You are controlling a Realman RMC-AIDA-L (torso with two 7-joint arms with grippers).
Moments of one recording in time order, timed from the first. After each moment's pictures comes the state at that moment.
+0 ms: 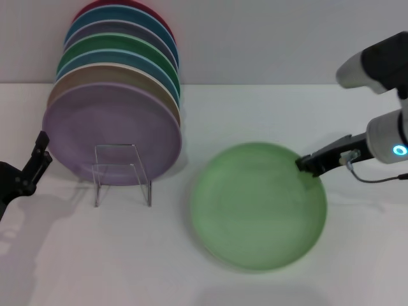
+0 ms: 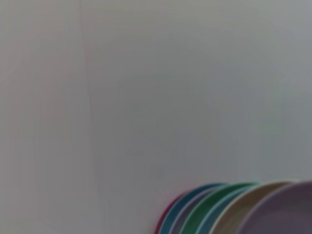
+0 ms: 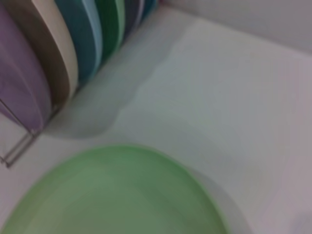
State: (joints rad) left arm -0.21 -2.08 -1.22 -0.25 2.88 1.43 -0.08; right arm 0.53 2.07 1.85 1.23 -2.48 1.24 -0.63
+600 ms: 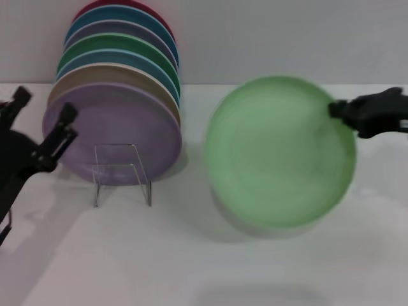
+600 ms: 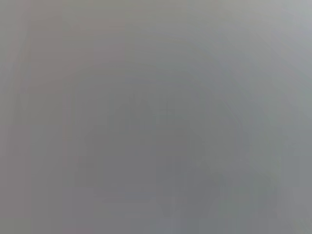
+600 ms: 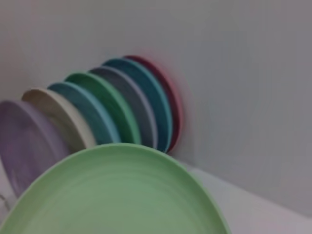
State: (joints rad) left arm -0.21 -1.96 -1.04 -0.49 2.89 1.39 -0.34; right arm 0.24 2.08 2.05 1.48 -2.00 1.22 -1.11
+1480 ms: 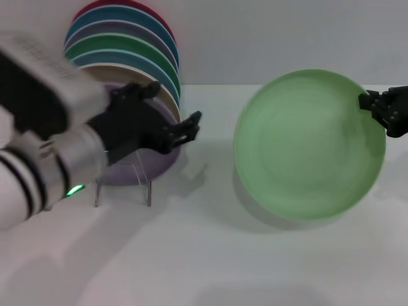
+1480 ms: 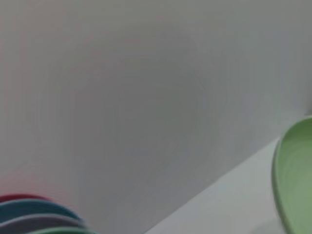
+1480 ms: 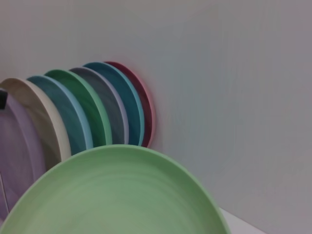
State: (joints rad) left arm -0.17 -1.79 -0.97 -1.78 2.88 -0.34 -0.06; right arm 0.19 2.08 2.09 1.47 -1.95 1.18 -1.30
